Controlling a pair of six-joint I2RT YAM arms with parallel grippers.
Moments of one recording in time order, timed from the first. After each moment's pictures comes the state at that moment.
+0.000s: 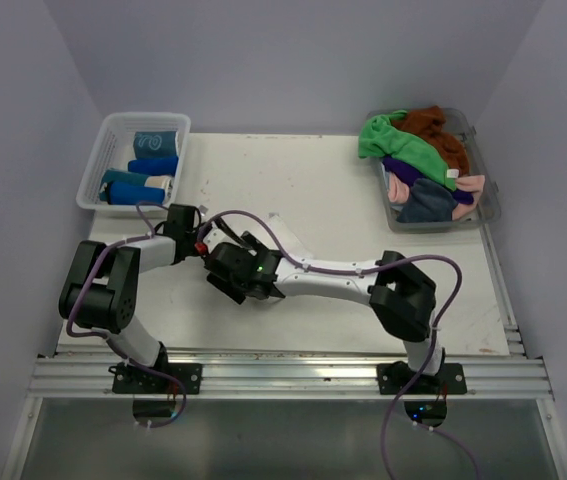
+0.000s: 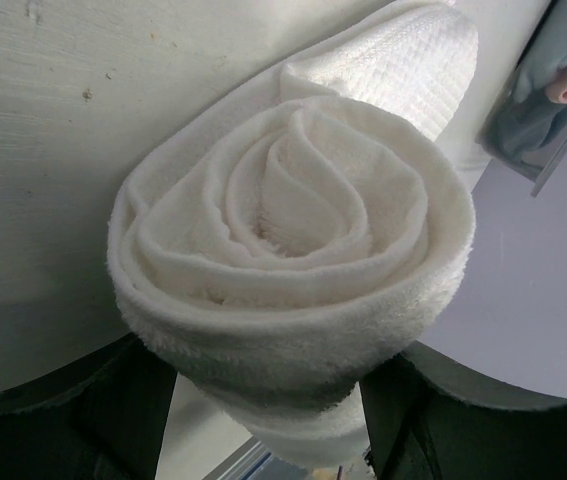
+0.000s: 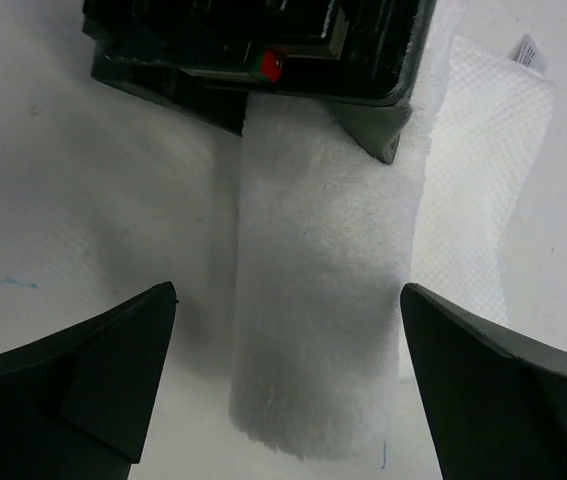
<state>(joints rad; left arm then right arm) -0.16 1.65 0.72 -0.01 0.61 -0.94 1.19 1.95 1.51 -0.54 0.50 0.13</state>
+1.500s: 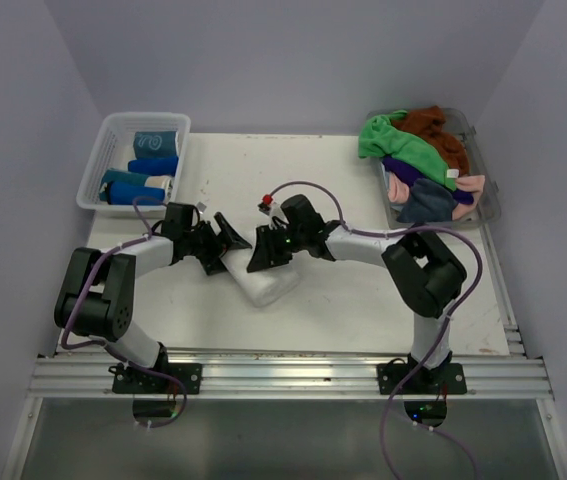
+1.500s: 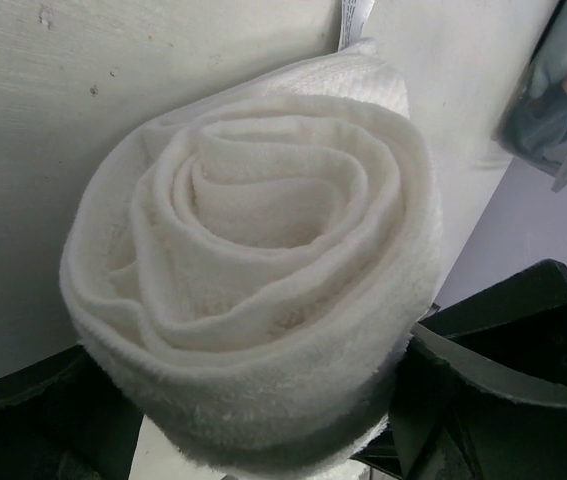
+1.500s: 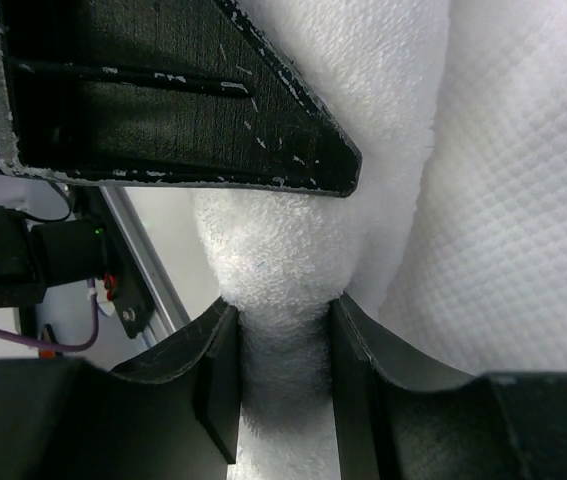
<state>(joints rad) -0.16 1.59 0.72 -0.07 0.57 -0.87 0.75 1.91 1.16 0.01 -0.56 0.54</state>
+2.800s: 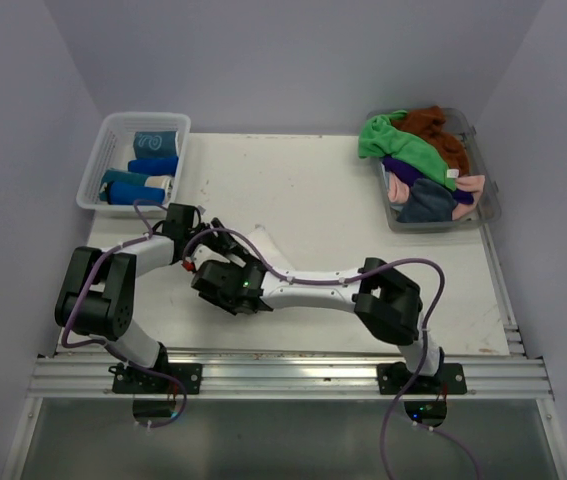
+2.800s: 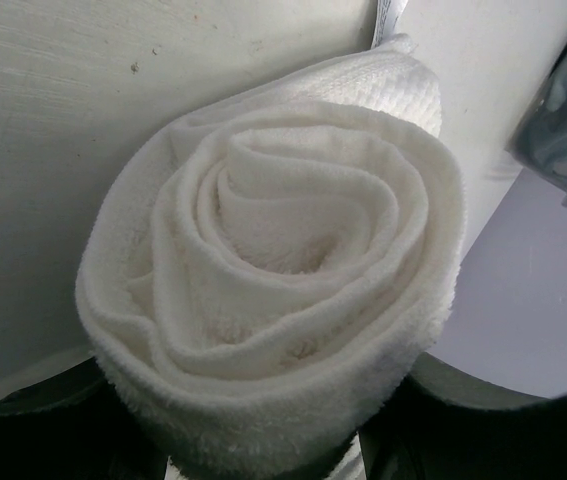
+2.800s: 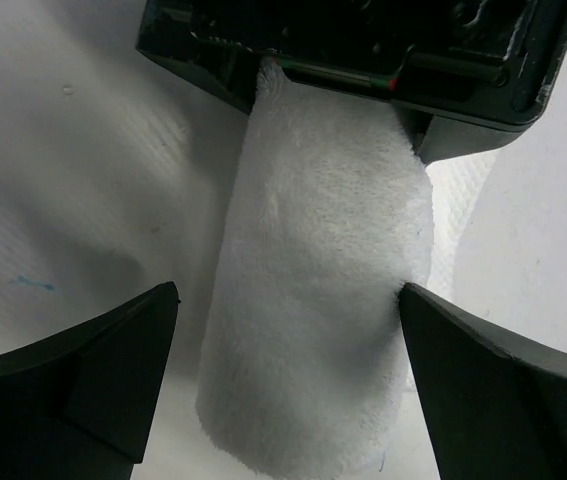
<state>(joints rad) -0.17 1.60 0.73 -0.12 0.55 -0.90 1.27 2.03 1.56 -0.55 0.59 0.08</state>
